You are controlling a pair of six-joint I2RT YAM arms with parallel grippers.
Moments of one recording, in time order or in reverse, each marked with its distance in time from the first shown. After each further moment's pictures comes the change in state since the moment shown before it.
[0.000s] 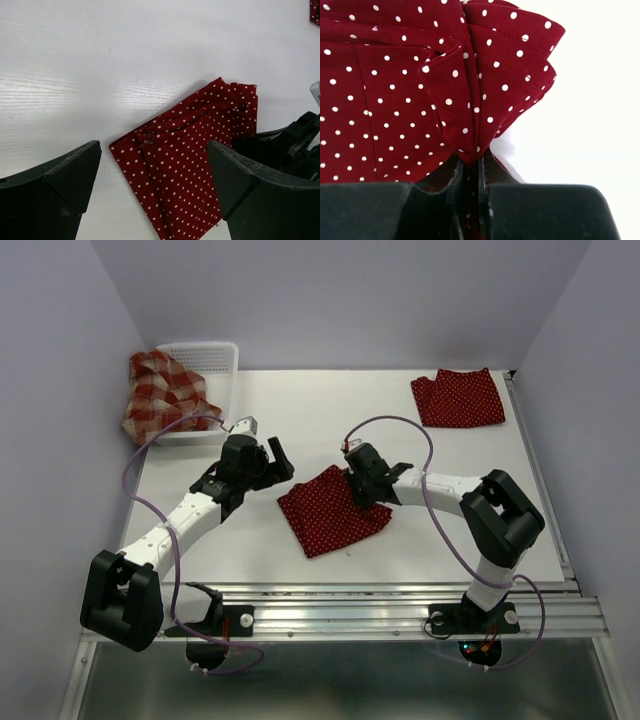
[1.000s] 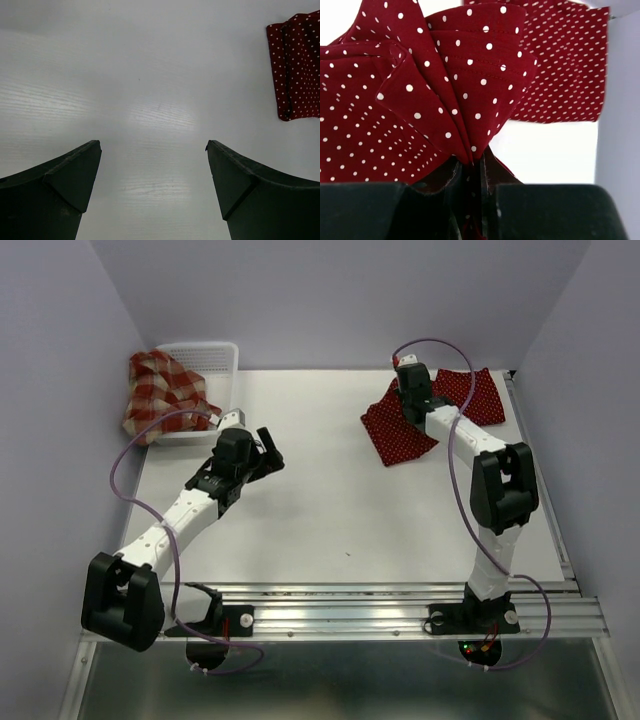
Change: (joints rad) left arm 0.032 -0.012 0.038 -0.019 -0.131 -0.005; right arm -0.378 0.183 0.508 -0.028 0.391 -0.463
